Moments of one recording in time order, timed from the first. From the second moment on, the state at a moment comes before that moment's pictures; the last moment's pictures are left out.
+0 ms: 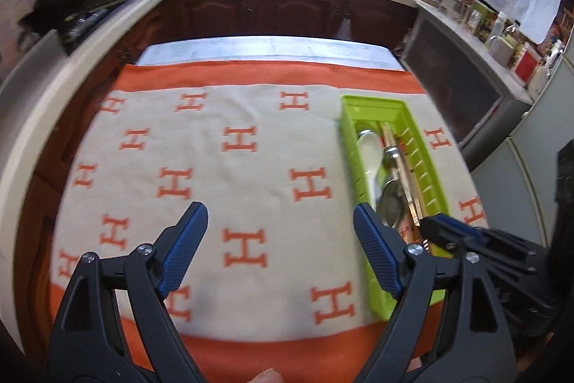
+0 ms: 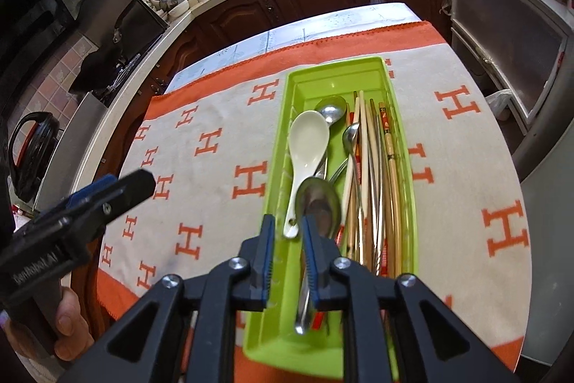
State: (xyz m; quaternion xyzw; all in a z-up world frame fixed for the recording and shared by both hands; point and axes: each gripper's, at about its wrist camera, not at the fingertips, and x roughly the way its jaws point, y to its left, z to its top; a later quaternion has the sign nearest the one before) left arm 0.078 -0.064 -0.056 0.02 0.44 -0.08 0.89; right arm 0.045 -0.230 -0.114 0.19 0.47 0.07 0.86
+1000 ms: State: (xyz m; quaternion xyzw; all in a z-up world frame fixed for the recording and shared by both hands) left arm -0.001 -0.033 -0.007 0.06 0.37 -0.01 0.93; right arm -0.030 -0.169 -0.036 0.14 0.37 0.05 0.92
